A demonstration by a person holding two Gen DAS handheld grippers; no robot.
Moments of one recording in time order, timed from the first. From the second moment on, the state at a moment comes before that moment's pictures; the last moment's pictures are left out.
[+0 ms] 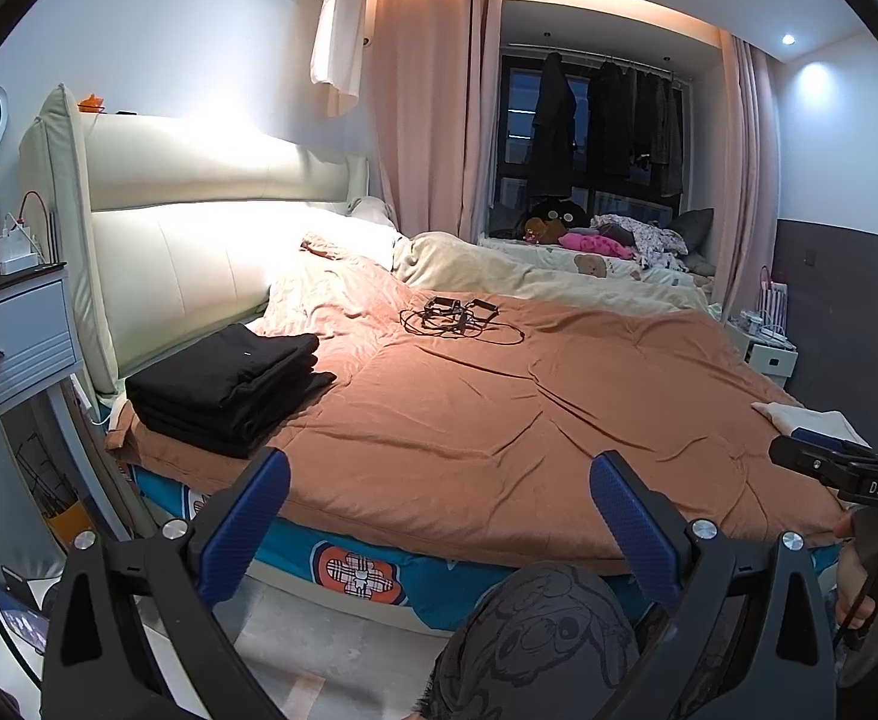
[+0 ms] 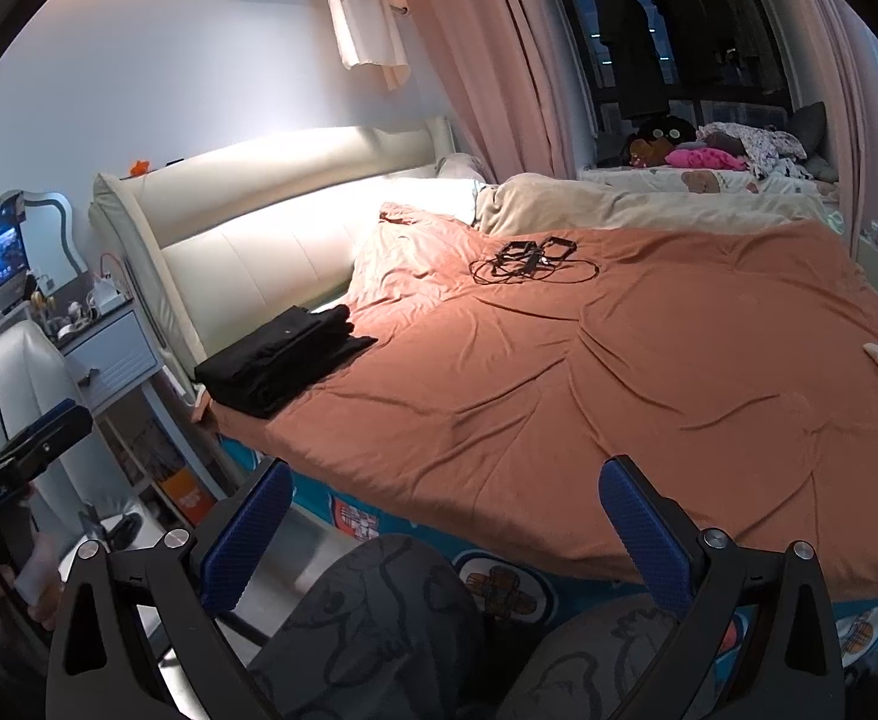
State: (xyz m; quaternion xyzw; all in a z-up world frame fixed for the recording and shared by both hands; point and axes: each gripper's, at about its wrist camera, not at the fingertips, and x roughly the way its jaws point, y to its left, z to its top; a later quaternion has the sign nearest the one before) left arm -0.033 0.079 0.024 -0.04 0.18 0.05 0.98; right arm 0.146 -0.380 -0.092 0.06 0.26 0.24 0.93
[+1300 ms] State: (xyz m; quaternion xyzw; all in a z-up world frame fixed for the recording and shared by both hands) left arm -0.046 0.082 0.030 -0.05 0.18 0.04 0.98; right arm 0.142 -0.377 -0.092 0.05 0.26 0.24 0.93
